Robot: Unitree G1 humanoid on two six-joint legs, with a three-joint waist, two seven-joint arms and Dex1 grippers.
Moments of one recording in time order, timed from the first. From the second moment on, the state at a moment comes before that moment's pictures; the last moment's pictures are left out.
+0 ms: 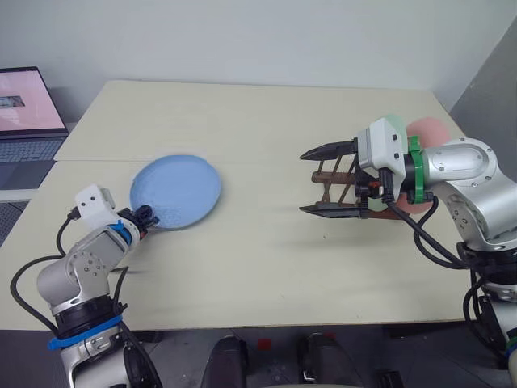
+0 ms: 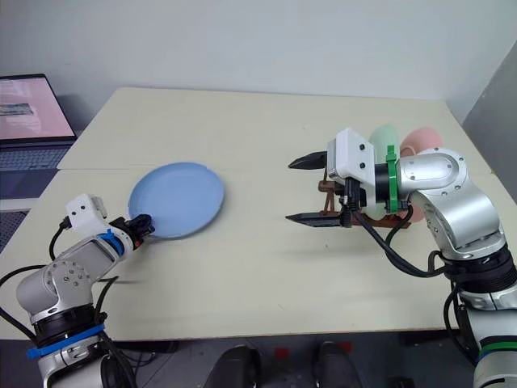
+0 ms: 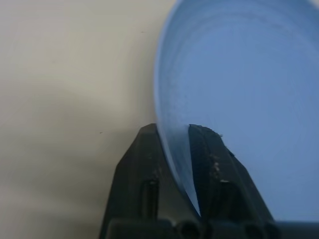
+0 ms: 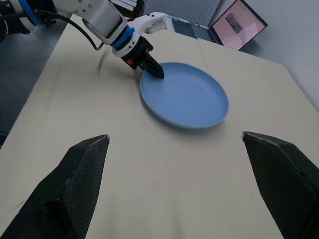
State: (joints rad) left arm -0.41 0.39 0.60 0.00 -0.53 1.00 -0.03; right arm -0.76 -0.76 0.16 -0.29 0.43 0.45 1.14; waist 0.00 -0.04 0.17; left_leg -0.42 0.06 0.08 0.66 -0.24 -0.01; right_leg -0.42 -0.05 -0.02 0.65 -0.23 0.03
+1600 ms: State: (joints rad) left arm -0.64 0.38 0.40 -0.24 -0.74 1.07 -0.17; right arm -0.88 -0.47 0.48 0.18 -0.45 -0.18 0.75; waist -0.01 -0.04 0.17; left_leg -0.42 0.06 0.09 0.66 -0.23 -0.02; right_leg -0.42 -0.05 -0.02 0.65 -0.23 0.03
